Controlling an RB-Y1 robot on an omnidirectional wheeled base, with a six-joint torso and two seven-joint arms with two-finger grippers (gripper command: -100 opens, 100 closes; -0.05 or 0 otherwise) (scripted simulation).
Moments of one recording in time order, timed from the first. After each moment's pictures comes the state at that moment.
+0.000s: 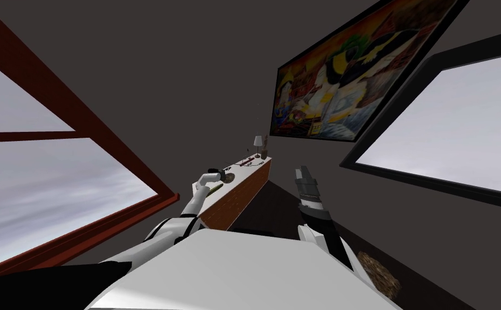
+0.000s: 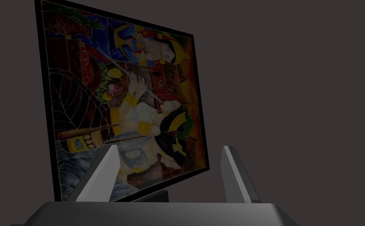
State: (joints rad) left arm -0.37 0.34 0.19 -1.35 0.29 0.92 0.28; right arm 0.55 -0.03 0.06 -2.30 0.08 -0.45 0.14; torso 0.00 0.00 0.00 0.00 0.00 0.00
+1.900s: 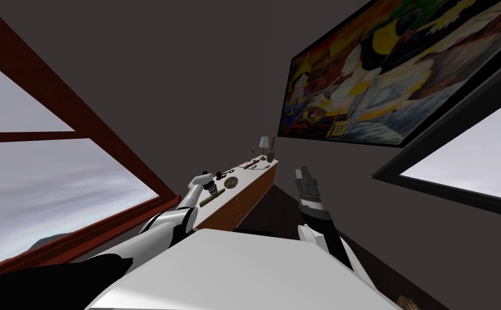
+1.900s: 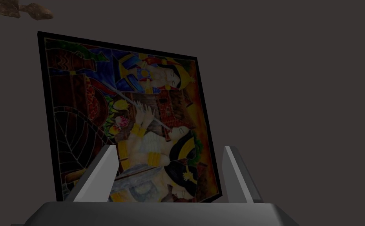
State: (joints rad) left arm -0.45 0.43 0.33 -1.00 0.34 1.40 0.34; right arm 0.55 -0.03 0.06 -2.30 0.08 -0.45 0.14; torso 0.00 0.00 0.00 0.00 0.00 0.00
